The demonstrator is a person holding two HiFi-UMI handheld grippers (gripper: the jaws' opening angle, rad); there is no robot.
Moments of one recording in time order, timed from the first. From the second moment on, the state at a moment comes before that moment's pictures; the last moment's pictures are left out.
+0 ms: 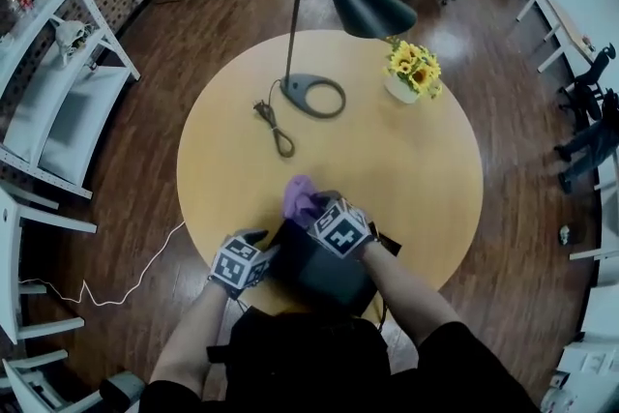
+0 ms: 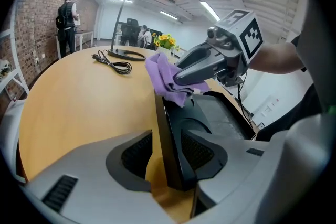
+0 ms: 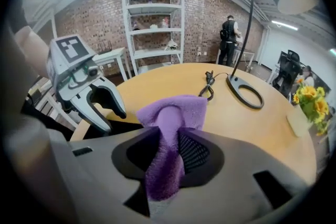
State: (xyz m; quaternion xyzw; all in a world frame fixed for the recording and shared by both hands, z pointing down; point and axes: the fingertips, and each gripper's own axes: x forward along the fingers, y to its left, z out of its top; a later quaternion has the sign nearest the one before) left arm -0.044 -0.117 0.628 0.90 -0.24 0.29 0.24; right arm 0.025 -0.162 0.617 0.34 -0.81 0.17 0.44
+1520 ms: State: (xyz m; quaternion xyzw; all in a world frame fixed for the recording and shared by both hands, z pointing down) left arm -0.045 -0.109 0.647 0.88 -0.25 0.26 0.31; right arm 0.070 -0.118 0.641 0.55 -0.70 0.28 0.36
